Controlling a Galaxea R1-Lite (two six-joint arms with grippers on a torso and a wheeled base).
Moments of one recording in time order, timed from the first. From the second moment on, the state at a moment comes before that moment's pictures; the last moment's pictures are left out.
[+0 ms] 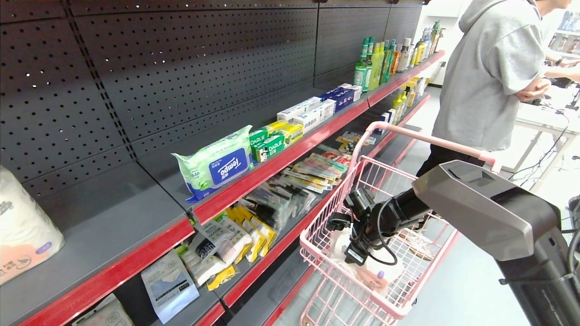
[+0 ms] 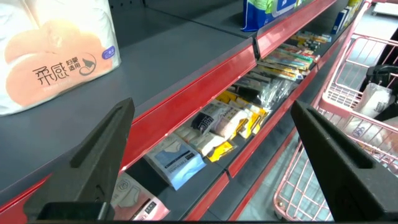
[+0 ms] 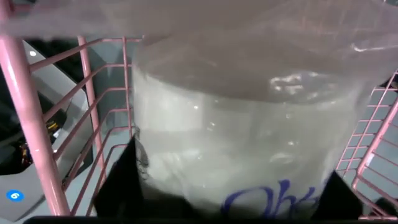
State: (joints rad) left arm 0.00 0.00 0.00 0.00 -0.02 0.00; right arm 0.38 2.55 -1.45 0.11 -0.04 -0.55
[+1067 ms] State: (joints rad) left arm 0.00 0.00 0.00 0.00 -0.02 0.00; right arm 0.27 1.97 -1.34 0.22 -0.09 -0.24
